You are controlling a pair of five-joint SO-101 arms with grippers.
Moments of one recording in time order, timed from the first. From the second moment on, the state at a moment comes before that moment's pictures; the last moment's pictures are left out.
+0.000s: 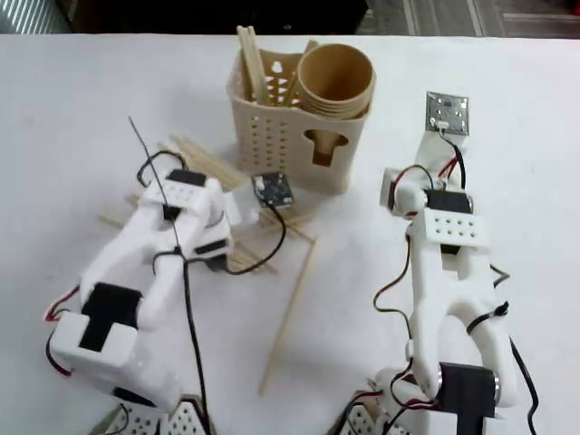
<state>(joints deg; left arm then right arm) 7.3 8.3 27.6 60.8 -57.6 2.5 -15.9 35.7 42.0 -0.7</state>
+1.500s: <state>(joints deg) 7.3 -37.2 15.2 71.7 -39.4 2.5 -15.9 35.7 42.0 -0.7</state>
